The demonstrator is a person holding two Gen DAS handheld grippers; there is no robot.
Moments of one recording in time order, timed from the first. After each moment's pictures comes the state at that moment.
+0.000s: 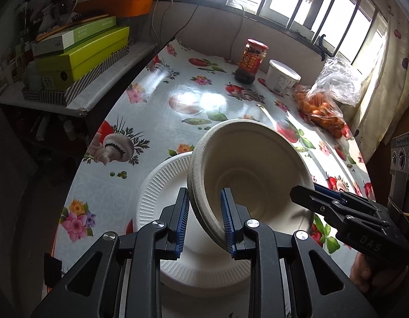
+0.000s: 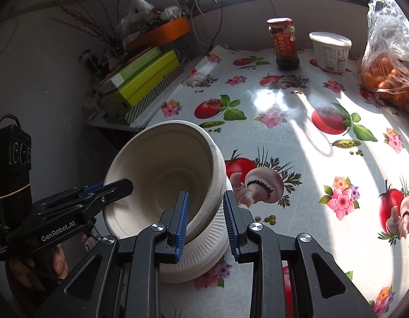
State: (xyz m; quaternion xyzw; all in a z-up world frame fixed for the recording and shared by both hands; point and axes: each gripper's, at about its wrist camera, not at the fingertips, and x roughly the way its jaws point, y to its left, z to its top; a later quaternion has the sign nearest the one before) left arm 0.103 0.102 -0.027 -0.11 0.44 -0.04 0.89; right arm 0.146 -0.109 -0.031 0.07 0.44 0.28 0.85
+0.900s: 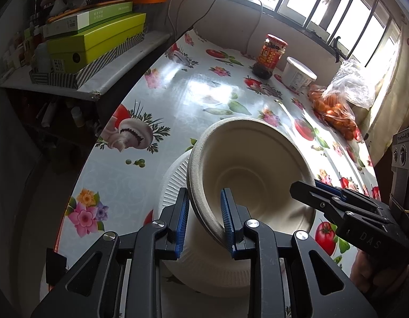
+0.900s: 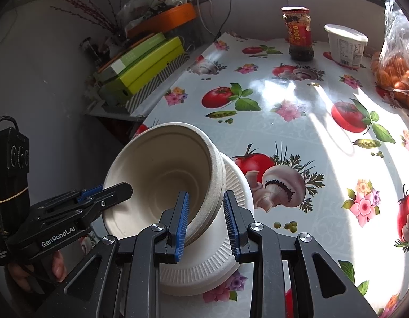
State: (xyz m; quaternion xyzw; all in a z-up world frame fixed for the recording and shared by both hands) left arm 0.105 0.122 -0.046 -0.13 0.45 -0.02 0.88; right arm 0.157 -0.081 -0.046 0.05 0.46 0.29 0.84
